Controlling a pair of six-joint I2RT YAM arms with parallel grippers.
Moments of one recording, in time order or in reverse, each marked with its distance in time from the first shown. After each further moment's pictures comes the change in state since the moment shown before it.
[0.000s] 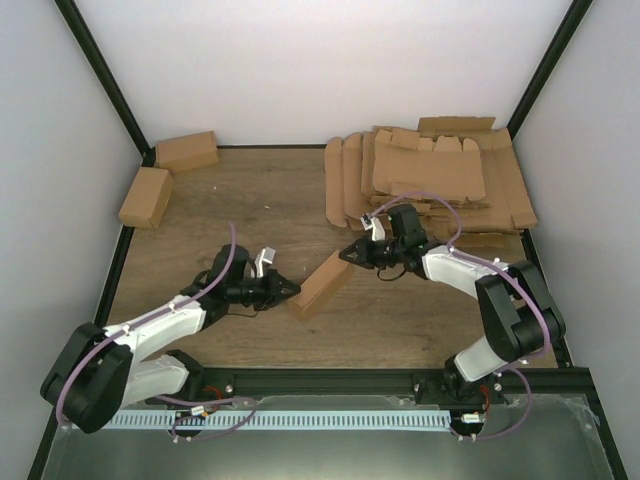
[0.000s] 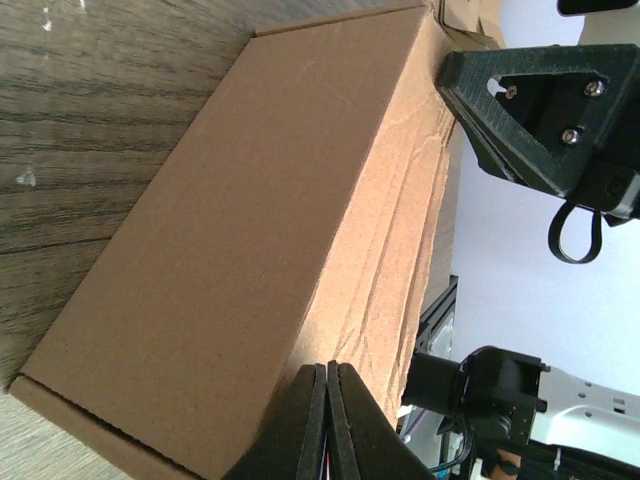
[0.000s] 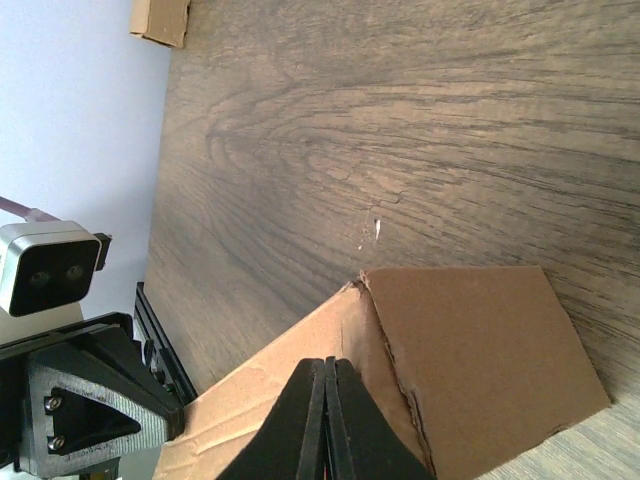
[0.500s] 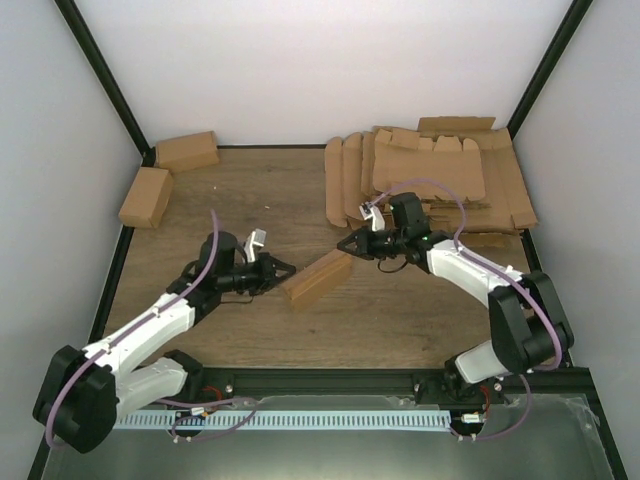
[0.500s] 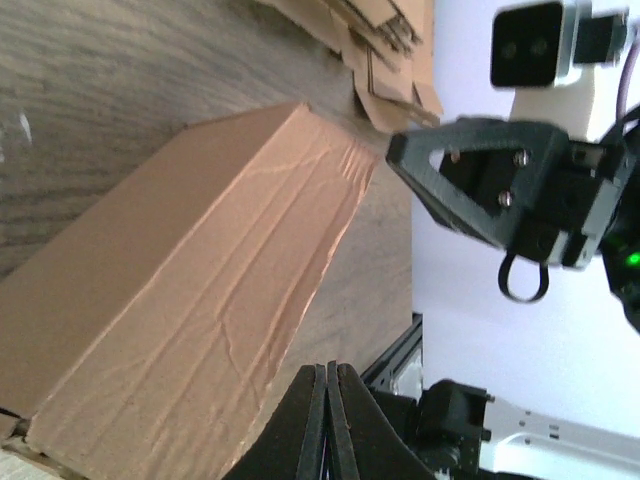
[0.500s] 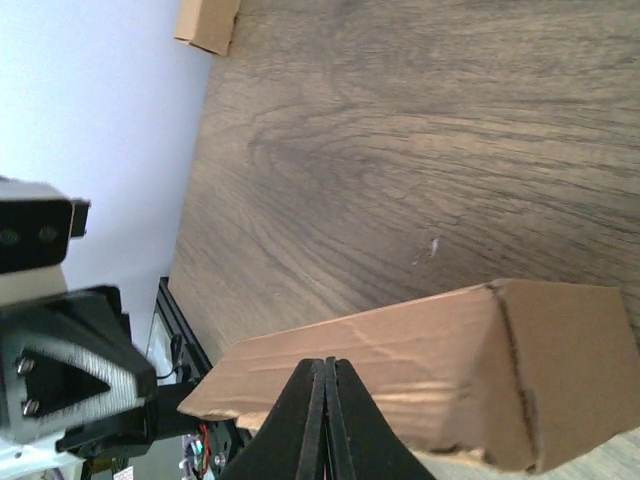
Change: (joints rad) left arm 0.058 -0.116 0.109 -0.107 -0.032 0.012; right arm 0.009 -0.091 0.078 -0.105 -0.018 -0.020
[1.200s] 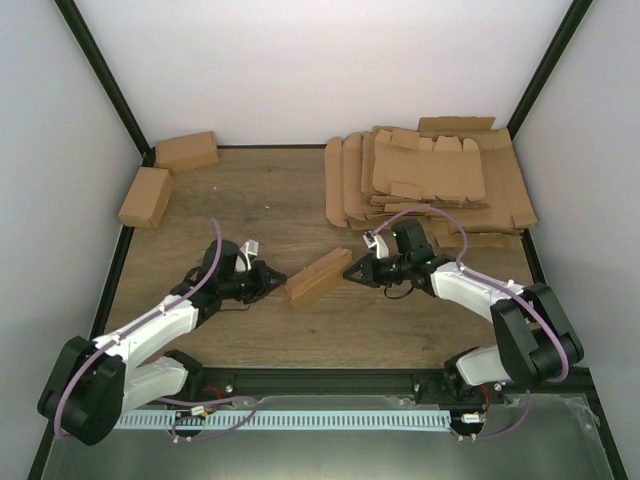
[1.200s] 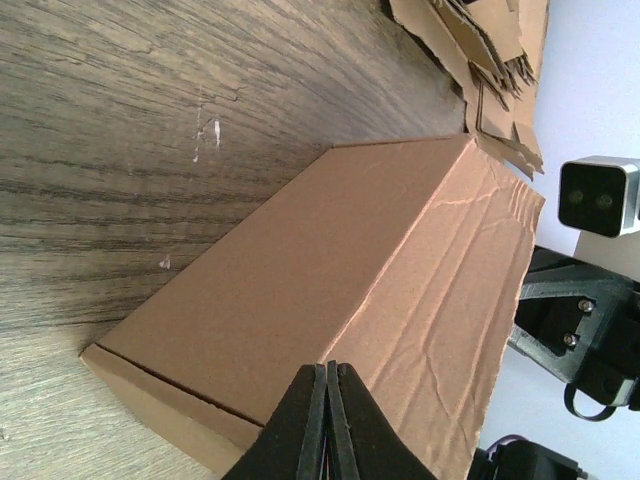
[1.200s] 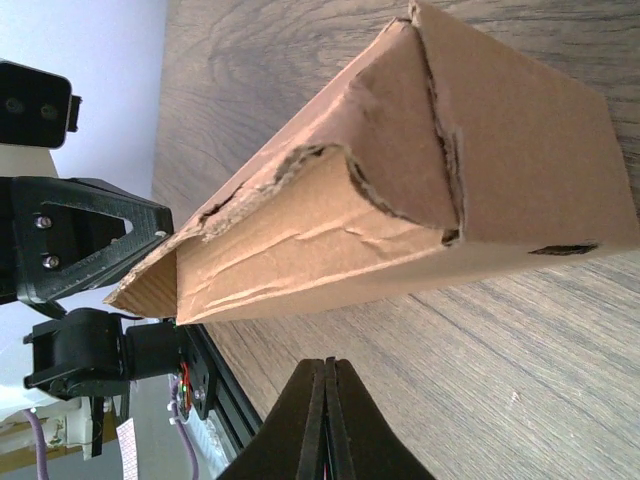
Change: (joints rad) left arm 0.021 0.055 -0.084 0.000 -0.101 0.007; right arm 0.019 -0.059 -0.216 0.049 -0.020 0.005
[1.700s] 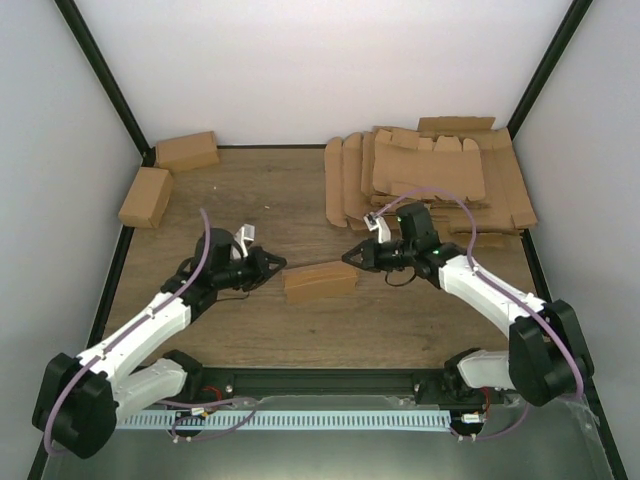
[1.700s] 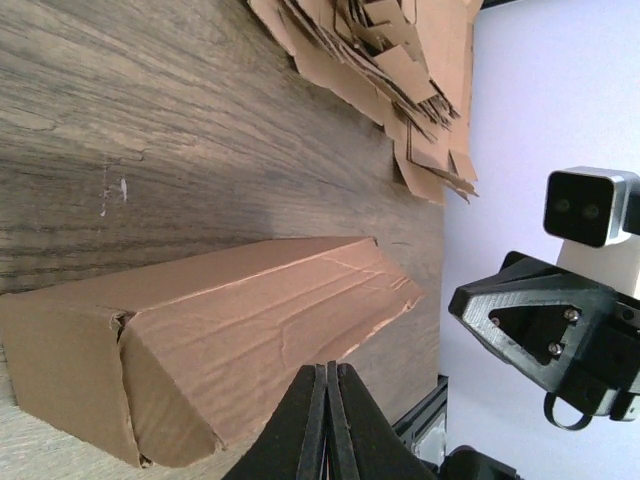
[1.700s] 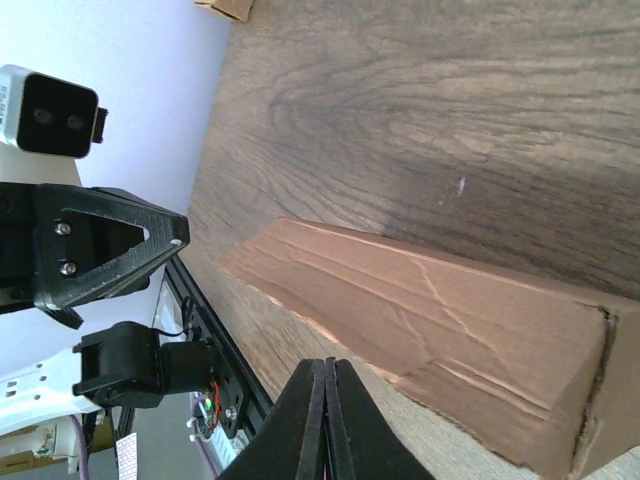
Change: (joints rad) left arm 0.000 -0.083 0.117 -0.094 -0.026 -0.019; right arm 0.000 -0.103 0.146 -0.142 0.023 -0.024
